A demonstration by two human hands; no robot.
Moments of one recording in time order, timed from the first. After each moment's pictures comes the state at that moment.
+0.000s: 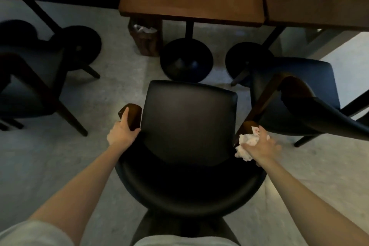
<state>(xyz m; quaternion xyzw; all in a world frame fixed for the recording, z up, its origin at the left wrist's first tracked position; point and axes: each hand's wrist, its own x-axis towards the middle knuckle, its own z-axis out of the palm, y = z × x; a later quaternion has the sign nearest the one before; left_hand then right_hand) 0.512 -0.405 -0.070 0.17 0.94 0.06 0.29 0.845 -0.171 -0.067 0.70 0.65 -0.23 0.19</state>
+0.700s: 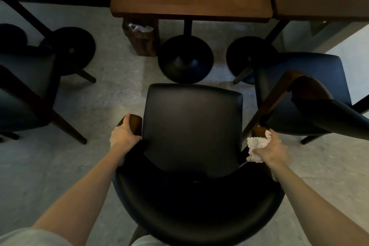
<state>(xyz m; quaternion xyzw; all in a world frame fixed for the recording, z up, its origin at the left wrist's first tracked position) 0.475 -0.372 -0.089 0.18 0.93 0.05 0.33 0.824 -0.147 -0.096 0.74 0.60 -0.25 0.16</state>
